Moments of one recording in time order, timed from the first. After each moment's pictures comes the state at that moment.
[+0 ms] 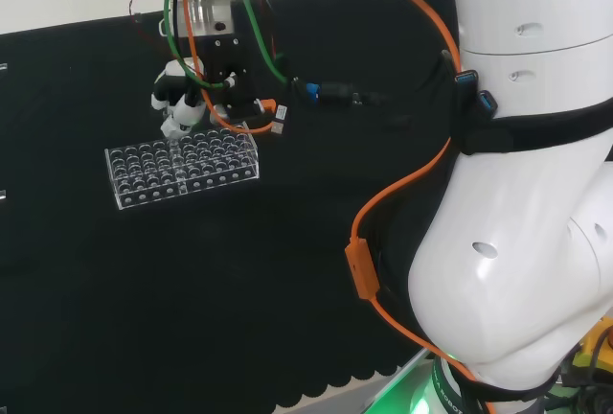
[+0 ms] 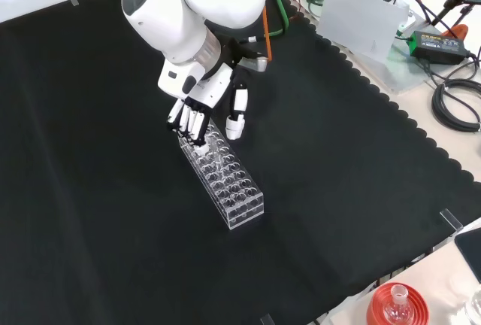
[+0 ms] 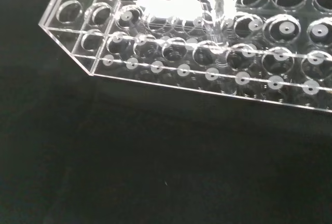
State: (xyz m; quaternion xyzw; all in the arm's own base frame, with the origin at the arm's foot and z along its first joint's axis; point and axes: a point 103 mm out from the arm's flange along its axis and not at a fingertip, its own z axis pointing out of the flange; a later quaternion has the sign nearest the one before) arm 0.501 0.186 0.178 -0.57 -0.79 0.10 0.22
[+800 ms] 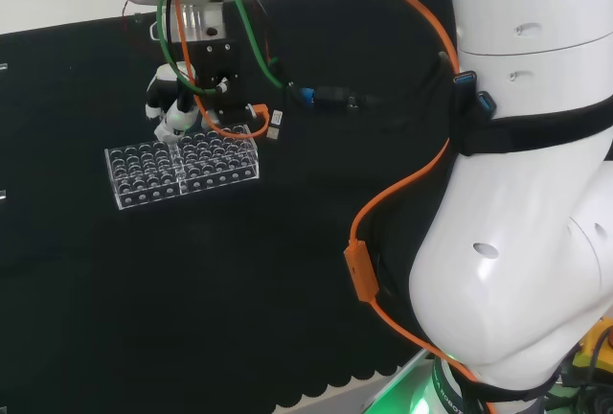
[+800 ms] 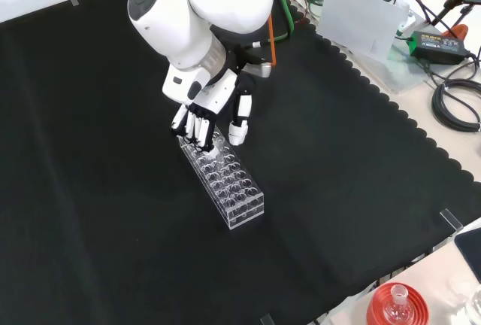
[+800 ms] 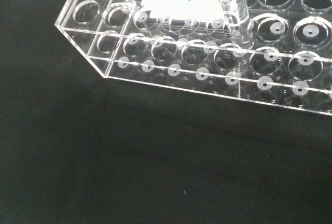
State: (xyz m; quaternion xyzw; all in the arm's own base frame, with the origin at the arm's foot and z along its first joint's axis) arm 0.502 0.202 0.173 -0.56 -0.79 0.10 0.21
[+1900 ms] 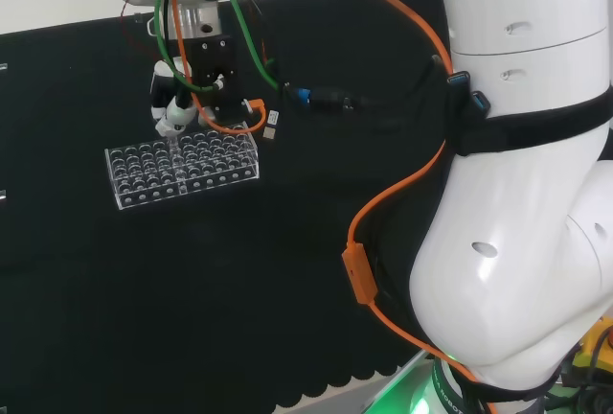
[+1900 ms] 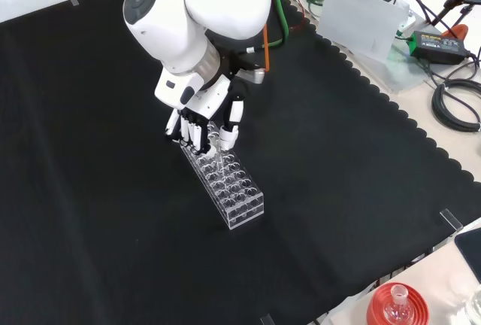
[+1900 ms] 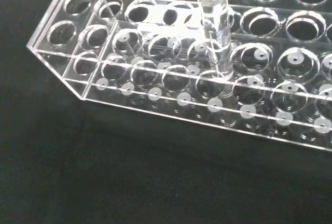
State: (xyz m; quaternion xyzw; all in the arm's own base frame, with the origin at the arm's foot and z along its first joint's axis) arm 0.521 0.201 0.170 -0.57 -0.79 0.10 0.19
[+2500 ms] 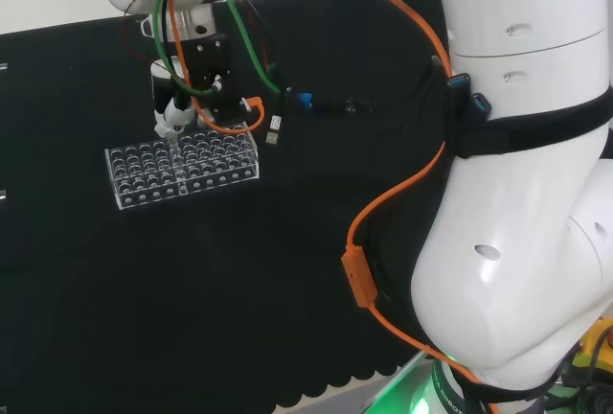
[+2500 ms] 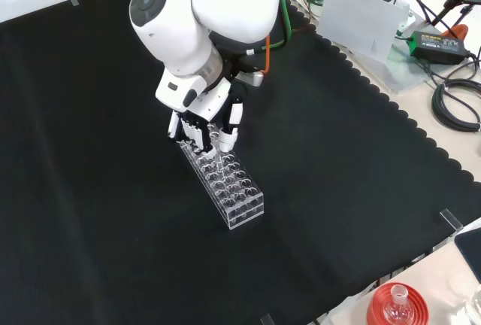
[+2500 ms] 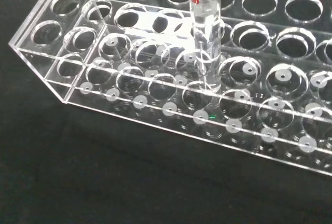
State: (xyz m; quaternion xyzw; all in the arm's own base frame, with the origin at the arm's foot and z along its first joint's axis) arm 0.525 0.203 0.170 -0.57 -0.80 0.11 0.15
